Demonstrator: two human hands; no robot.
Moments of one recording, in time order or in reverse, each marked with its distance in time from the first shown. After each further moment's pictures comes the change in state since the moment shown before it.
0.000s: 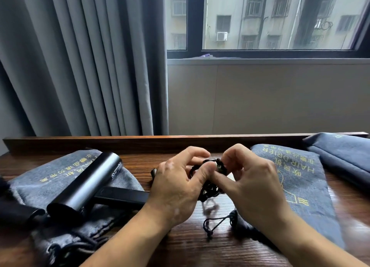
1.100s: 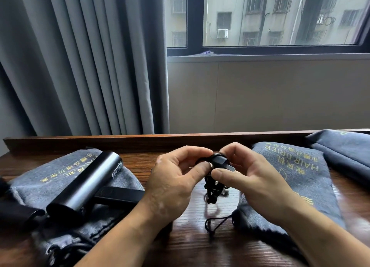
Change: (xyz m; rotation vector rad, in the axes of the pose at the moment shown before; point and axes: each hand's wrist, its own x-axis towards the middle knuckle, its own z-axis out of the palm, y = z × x) left_hand 0.003 0.002 0.001 -0.522 -0.007 -0.081; right_hand 0.009 0.010 -0.009 0.733 -0.421 0.291
